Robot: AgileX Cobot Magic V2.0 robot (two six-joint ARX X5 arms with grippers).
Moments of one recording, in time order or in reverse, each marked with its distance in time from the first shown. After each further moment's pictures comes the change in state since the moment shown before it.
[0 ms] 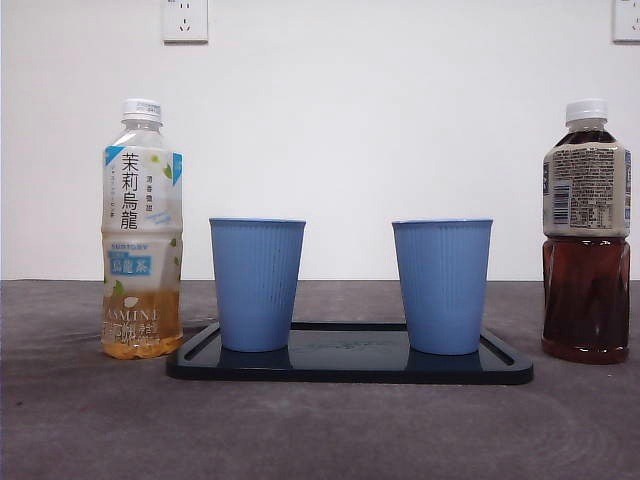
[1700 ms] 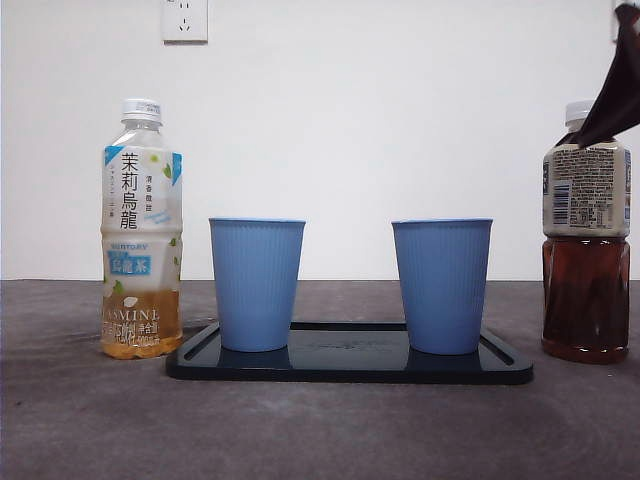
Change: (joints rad) left arm 0.000 0.011 0.000 0.009 0.000 0.000; right arm 0.001 0.016 -0.747 0.743 0.522 0.177
